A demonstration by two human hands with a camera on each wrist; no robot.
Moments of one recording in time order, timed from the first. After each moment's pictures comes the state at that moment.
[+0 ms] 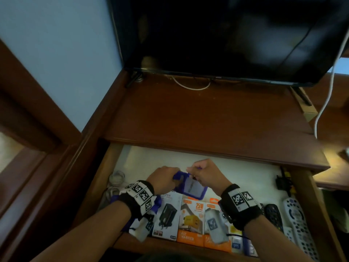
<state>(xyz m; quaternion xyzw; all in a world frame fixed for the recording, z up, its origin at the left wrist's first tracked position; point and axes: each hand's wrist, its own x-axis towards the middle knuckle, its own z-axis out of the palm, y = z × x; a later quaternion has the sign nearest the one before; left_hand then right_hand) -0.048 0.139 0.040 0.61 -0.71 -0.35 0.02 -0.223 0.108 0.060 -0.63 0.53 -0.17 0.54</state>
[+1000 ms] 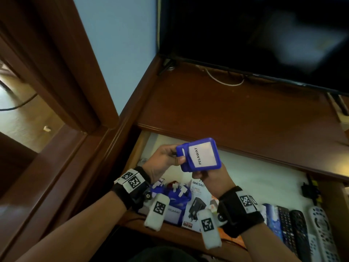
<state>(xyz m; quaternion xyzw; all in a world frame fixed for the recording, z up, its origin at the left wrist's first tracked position) 0.062 0.170 0.057 0.43 -0.39 -0.65 0.49 -0.109 0.154 0.072 -0.47 0.42 -0.34 0.70</state>
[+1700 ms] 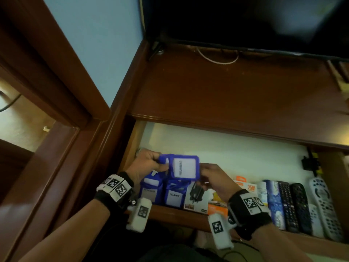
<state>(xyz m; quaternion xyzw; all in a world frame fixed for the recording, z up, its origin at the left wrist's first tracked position) 0.090 0.205 0.032 0.60 -0.38 -0.62 0.32 -0.150 0.188 0.034 -0.47 0.53 -0.14 0.69</state>
